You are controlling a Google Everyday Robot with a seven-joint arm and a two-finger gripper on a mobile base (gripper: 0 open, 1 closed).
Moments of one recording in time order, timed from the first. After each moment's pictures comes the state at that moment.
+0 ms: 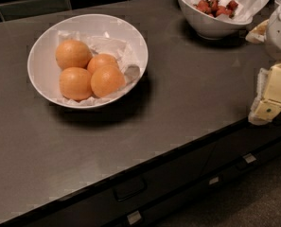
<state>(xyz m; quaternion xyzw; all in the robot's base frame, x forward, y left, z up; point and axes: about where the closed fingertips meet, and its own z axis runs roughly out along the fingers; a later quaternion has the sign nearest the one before) 0.438 -0.217 0.976 -0.60 0.78 -0.03 0.16</state>
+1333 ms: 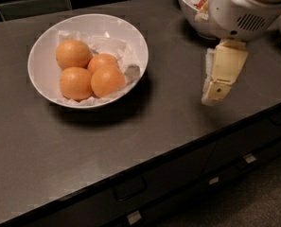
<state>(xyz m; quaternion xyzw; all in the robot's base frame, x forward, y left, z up) 0.463 -0.123 1.002 -0.67 0.72 -0.04 0.18</state>
